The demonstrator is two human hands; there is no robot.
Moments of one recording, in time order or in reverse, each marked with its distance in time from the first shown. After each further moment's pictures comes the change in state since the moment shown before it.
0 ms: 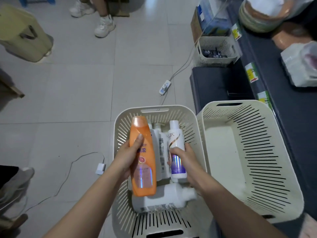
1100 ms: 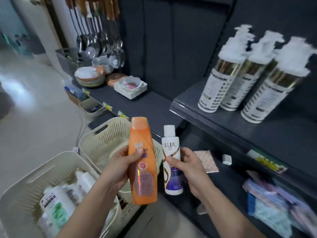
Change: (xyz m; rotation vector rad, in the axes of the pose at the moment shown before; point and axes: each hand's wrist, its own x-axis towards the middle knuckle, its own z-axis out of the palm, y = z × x) left_hand -0.234 -0.048 0.232 0.365 -0.820 0.130; right_hand -0.325 0.065 -0.203 0.514 0.521 -0.556
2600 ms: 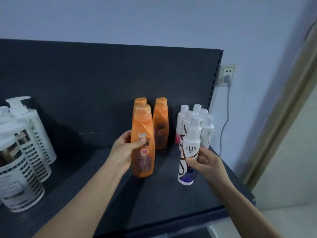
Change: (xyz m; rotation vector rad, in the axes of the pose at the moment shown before) left_hand 0.025 -0.126 0.601 0.270 -0.819 0.016; right_hand -0.197 -0.099 -0.516 -0.088 0.995 -0.489
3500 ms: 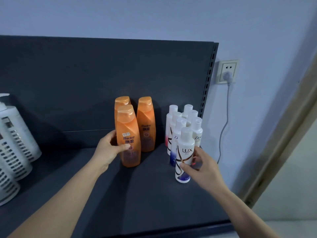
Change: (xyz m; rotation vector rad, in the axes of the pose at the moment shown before) left_hand 0.051 -0.034 0.007 0.528 0.162 0.147; right_hand 0.051 0.029 -0.061 -0.422 -0.087 -0.153
